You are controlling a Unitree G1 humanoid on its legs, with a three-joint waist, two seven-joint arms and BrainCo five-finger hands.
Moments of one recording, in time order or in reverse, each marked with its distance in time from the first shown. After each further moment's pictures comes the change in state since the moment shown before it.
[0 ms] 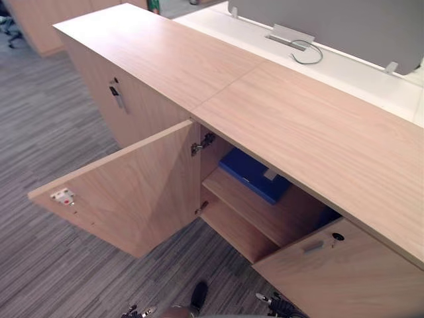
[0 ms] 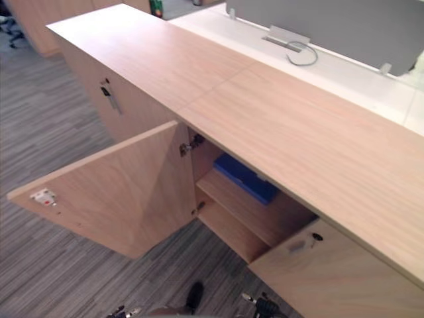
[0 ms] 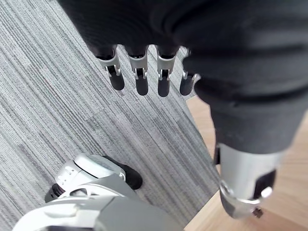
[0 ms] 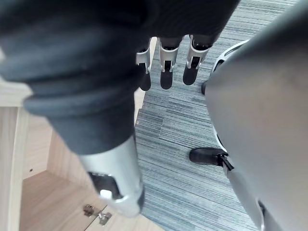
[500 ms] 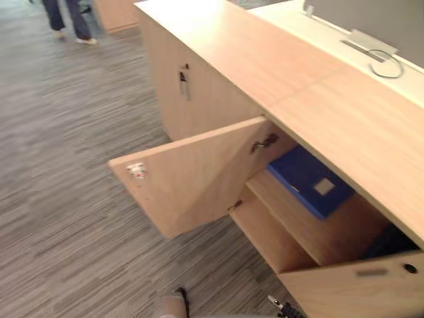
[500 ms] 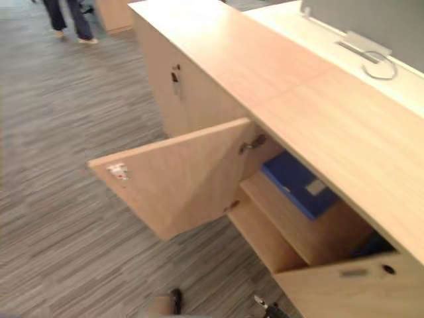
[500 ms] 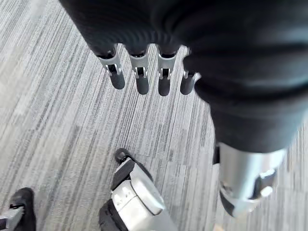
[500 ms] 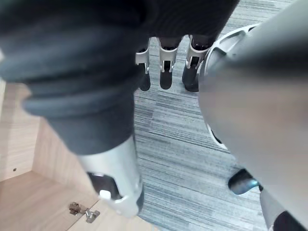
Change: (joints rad) left arm 0.054 -0.112 0.387 0.114 -0.198 0.015 0.052; right arm -0.007 -0.034 -0.205 0.068 0.122 -0.003 -0.016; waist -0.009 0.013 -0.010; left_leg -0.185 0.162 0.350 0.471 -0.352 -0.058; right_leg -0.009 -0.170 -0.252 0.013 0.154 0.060
